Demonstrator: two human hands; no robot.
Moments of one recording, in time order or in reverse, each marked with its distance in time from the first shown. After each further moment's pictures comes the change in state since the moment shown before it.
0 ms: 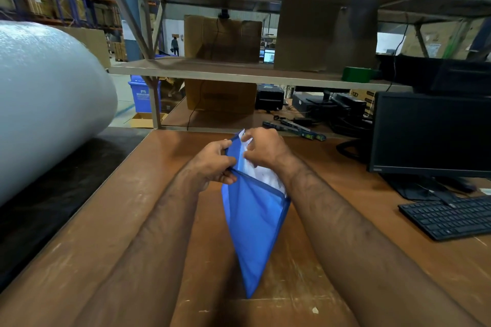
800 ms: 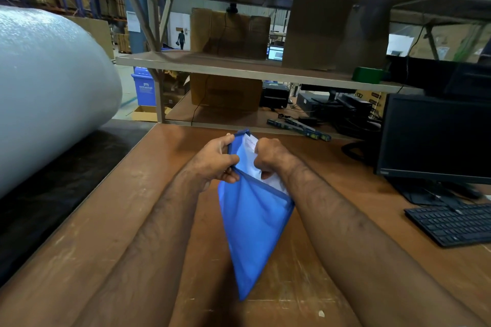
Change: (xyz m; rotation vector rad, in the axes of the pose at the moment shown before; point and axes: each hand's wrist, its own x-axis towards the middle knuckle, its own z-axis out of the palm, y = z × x) left_hand -0.008 -0.006 -0.011 -0.049 0.001 0.011; right_hand 0.006 -0.007 0.013 -0.006 -0.246 0.215
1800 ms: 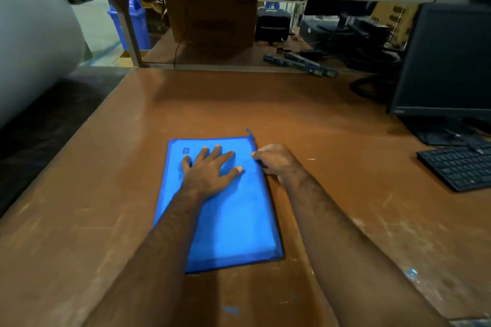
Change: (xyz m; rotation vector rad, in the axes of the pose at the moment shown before) left_hand 0.040 -0.184 0.063 1.004 -0.003 -0.027; right_hand 0.042 0.124 0.150 0.879 -0.133 0.266
